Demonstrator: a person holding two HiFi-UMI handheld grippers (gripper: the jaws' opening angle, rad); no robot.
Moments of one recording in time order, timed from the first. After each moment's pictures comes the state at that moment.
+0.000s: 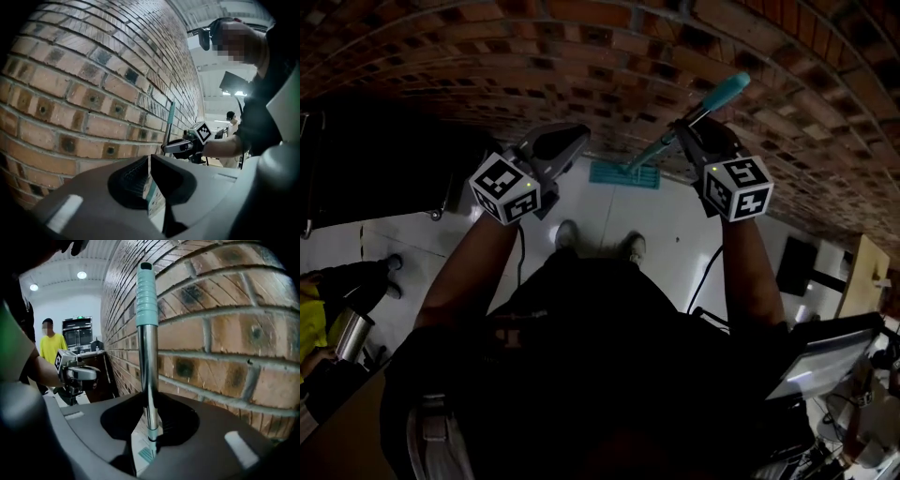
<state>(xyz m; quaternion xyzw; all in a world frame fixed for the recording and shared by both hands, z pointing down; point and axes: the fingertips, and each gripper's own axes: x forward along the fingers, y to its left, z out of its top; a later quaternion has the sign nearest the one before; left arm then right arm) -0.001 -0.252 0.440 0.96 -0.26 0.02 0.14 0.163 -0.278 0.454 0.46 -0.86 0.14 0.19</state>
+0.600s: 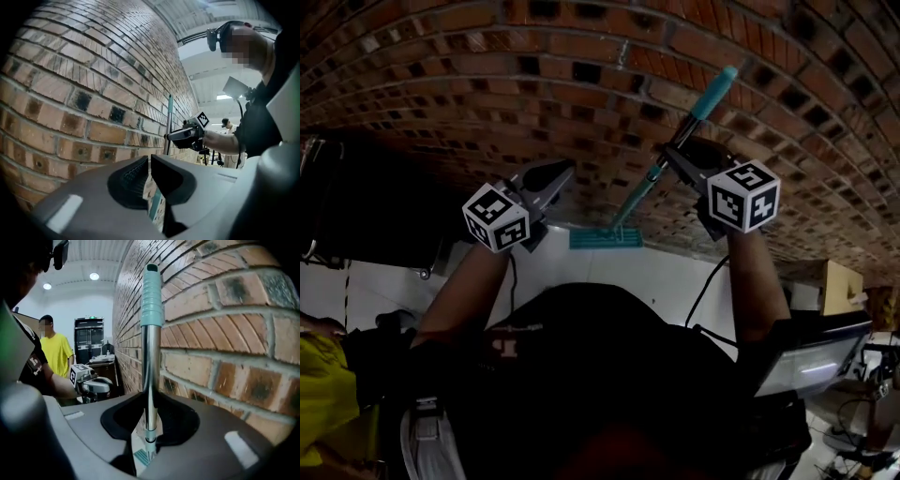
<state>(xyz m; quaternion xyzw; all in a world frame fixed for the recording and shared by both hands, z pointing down) -0.005 -0.248 0.324 0.96 -0.25 -0.03 0.10 0.154 -0.266 0.280 0.41 -0.89 0.11 0.19</state>
